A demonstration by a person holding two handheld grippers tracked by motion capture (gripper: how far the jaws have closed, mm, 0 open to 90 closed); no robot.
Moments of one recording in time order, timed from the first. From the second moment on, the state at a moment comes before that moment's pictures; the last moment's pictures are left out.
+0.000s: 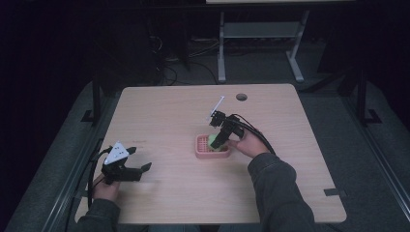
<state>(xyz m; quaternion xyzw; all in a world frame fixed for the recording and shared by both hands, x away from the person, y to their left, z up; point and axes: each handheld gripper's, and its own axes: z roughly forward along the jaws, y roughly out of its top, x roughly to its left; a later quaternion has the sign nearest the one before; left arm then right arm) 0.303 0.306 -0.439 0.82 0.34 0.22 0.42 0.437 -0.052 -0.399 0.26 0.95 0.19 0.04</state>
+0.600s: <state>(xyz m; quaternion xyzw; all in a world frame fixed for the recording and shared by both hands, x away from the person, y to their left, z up) 0.303 0.305 -0.440 0.82 0.34 0.22 0.42 0.425 -0.077 -0.393 0.28 0.94 0.20 0.05</state>
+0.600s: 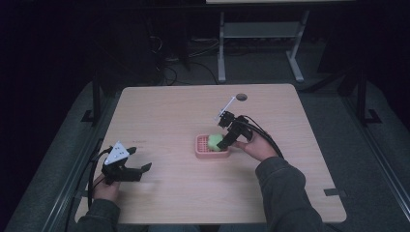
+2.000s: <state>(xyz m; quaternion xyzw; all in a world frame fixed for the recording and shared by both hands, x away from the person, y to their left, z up) 0.303 0.303 -0.442 0.82 0.33 0.22 0.41 0.390 -0.141 -0.402 0.33 0.92 0.21 0.04</state>
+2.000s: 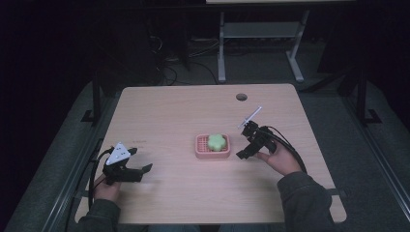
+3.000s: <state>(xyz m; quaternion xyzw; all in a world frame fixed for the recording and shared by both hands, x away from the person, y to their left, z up) 0.303 0.301 -0.443 0.82 0.33 0.21 0.40 0.350 -0.182 -0.415 0.35 0.91 0.23 0.04</state>
